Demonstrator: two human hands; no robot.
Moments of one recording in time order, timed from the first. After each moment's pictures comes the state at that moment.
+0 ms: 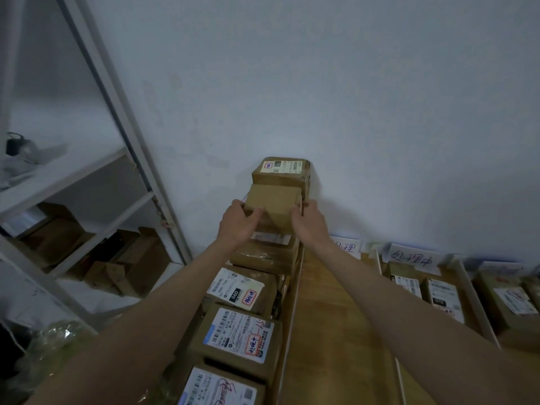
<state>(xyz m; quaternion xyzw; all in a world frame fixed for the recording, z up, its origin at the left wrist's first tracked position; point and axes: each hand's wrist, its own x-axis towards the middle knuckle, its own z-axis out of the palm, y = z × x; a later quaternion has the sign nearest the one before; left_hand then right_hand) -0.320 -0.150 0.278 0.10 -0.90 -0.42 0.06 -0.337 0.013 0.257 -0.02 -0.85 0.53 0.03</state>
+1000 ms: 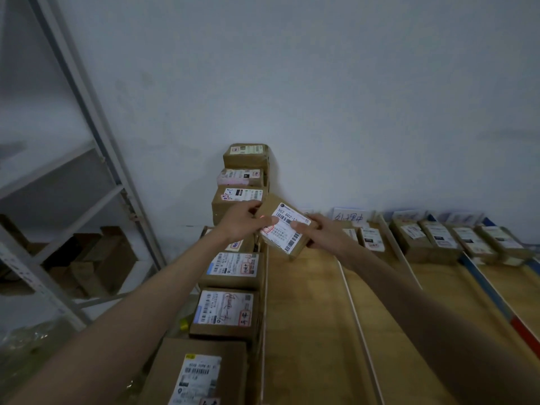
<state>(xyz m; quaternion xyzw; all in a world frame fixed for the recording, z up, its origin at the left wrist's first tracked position) -0.142 -0.145 0.290 -0.17 -0.86 -0.48 -0.07 -0.090 0.078 0.264 -0.03 -0.80 0.60 -0.05</state>
